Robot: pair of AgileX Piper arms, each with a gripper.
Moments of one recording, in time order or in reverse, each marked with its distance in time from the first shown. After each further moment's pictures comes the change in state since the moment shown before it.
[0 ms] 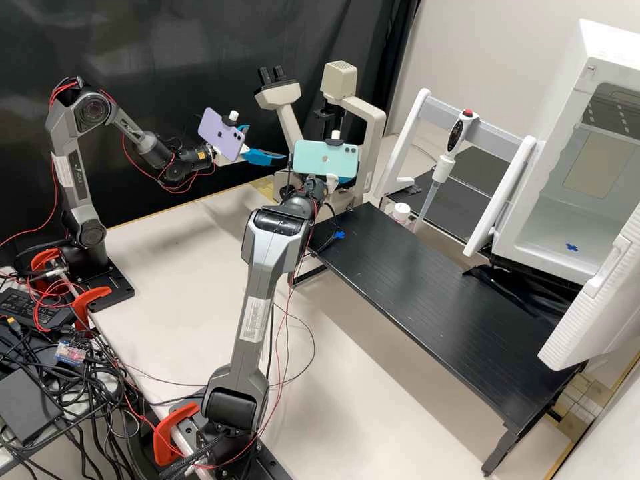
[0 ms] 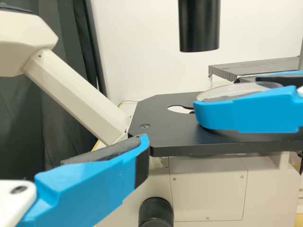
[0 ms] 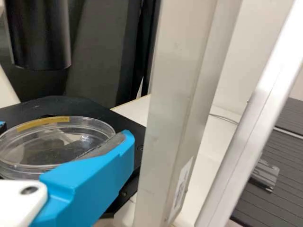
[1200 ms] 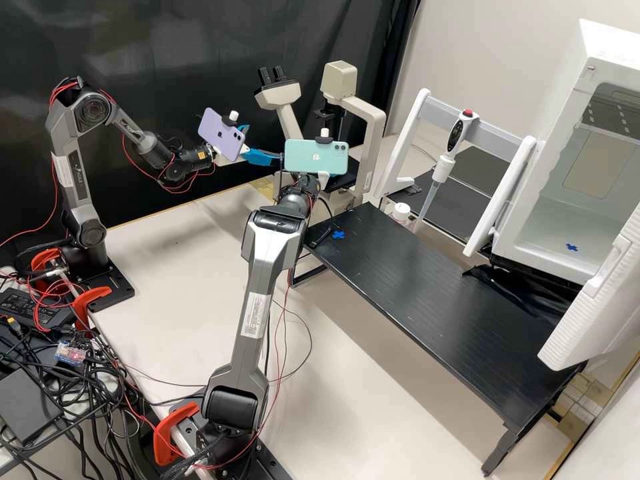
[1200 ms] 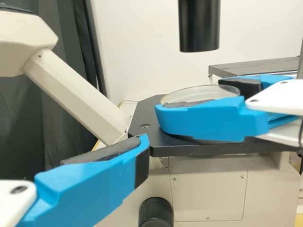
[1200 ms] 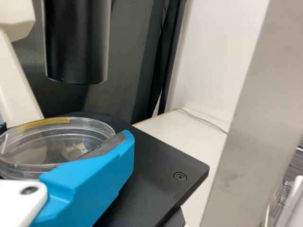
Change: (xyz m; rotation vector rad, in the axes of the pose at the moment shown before) left arm 0.000 0.000 0.000 0.000 0.000 0.000; right arm 0.024 -0.025 -0.010 -0.015 0.022 -0.072
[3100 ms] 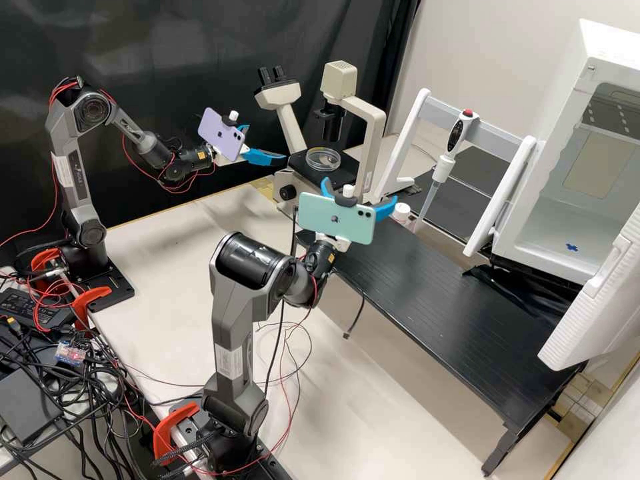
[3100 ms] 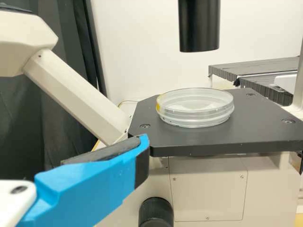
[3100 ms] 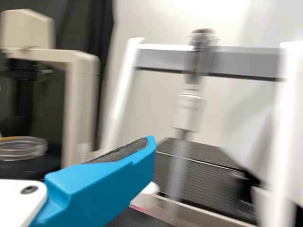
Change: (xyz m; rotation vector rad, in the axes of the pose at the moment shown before) left arm 0.000 0.000 0.000 0.000 0.000 0.000; right arm -0.261 0.051 0.088 0.019 0.079 0.470
